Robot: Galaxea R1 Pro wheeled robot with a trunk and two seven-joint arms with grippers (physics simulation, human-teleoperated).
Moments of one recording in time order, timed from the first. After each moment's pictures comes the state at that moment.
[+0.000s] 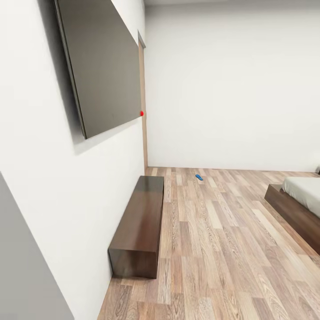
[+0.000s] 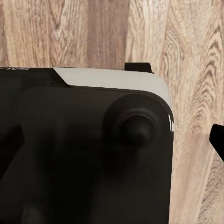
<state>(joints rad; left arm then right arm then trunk) -0.07 -0.01 0.05 -0.10 0.02 -0.15 -0.01 -0.08 0.01 0.00 -0.03 -0.01 -0.08 0.02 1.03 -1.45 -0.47</state>
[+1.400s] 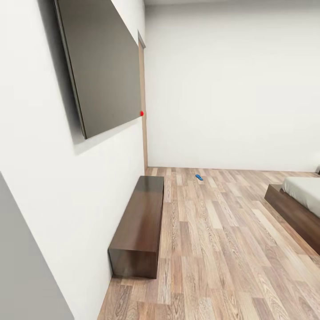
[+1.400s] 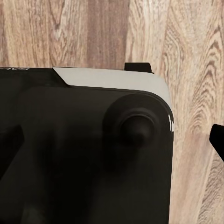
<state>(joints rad) -0.07 -0.01 0.05 -0.10 0.02 -0.15 -0.01 -0.08 0.01 0.00 -0.03 -0.01 -0.08 0.02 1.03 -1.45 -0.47</state>
